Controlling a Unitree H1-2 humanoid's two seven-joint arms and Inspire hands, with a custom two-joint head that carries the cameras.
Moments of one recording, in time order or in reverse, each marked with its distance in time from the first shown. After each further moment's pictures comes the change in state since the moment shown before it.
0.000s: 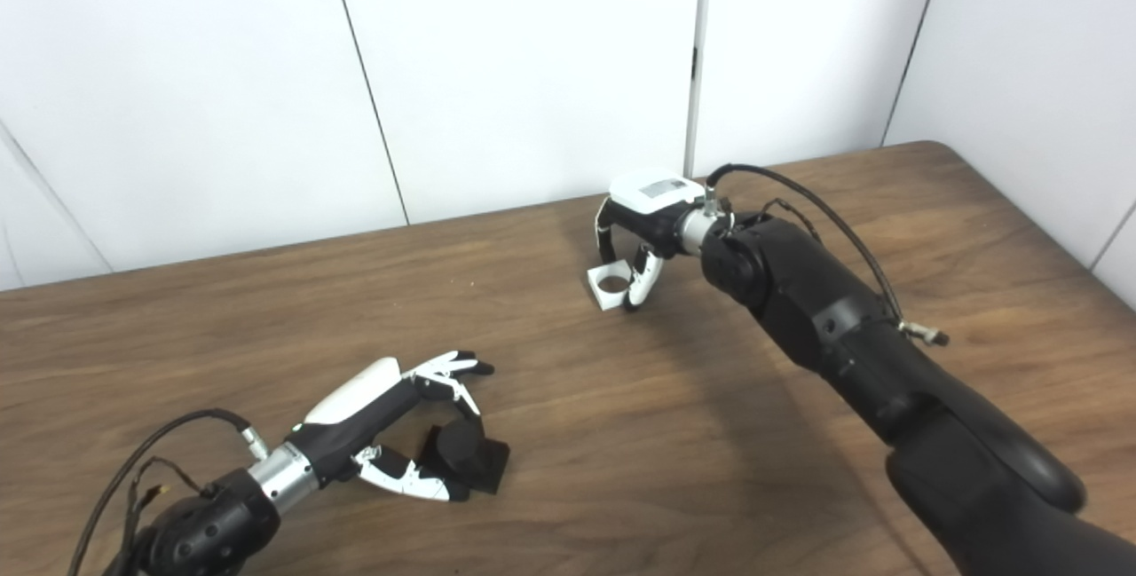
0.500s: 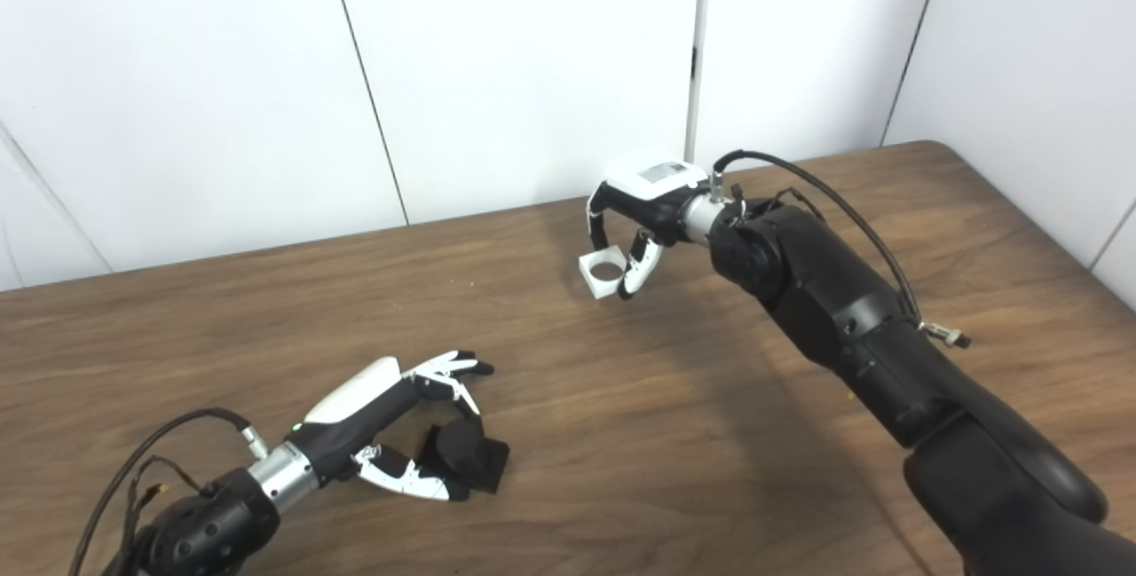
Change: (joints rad) left arm -0.004 0.000 -0.002 0.003 -0.001 -0.002 0.000; right arm 0.010 -0.022 -0.044 -0.130 0.010 -0.032 0.043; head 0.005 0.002
